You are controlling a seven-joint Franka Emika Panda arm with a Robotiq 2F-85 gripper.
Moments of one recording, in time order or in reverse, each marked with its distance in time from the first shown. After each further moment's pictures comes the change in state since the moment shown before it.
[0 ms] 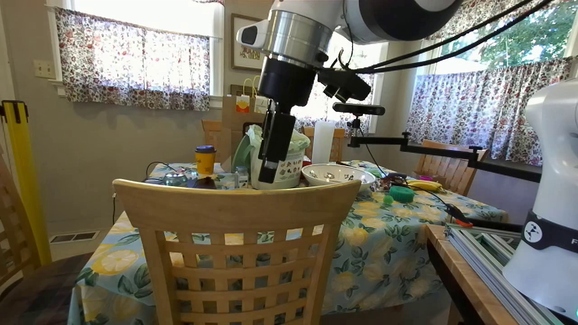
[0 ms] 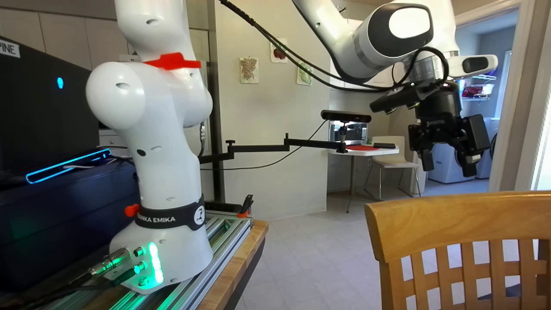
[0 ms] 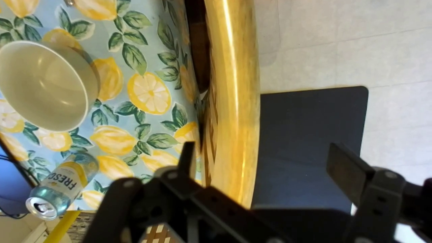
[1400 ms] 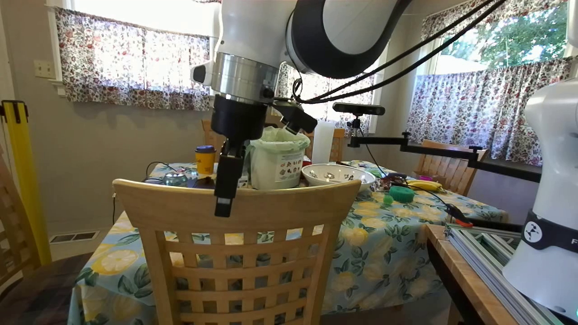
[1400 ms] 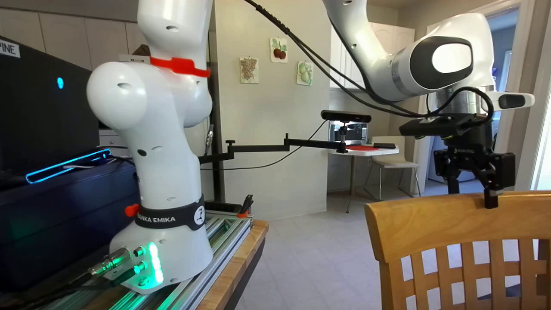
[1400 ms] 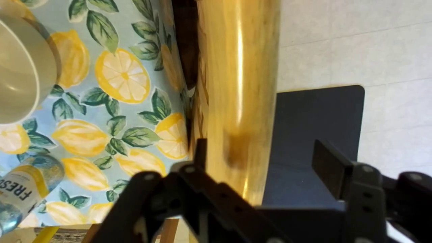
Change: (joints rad) arm 0.016 0.273 -0.014 0.218 0.000 0.008 0.000
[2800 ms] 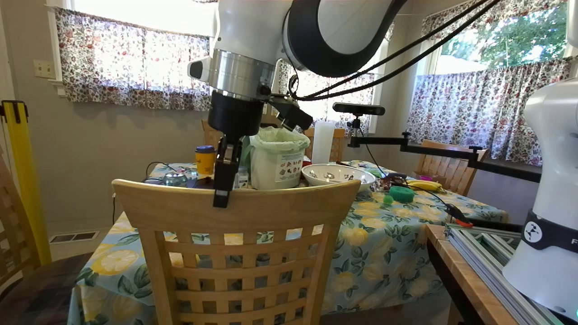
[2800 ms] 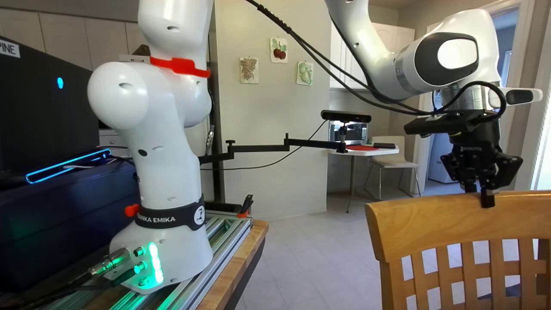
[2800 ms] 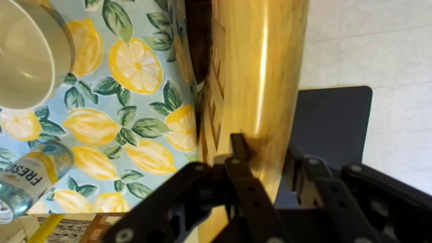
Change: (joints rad) arm 0.015 0.004 -0.025 0.020 -0.024 -0.005 -0.020
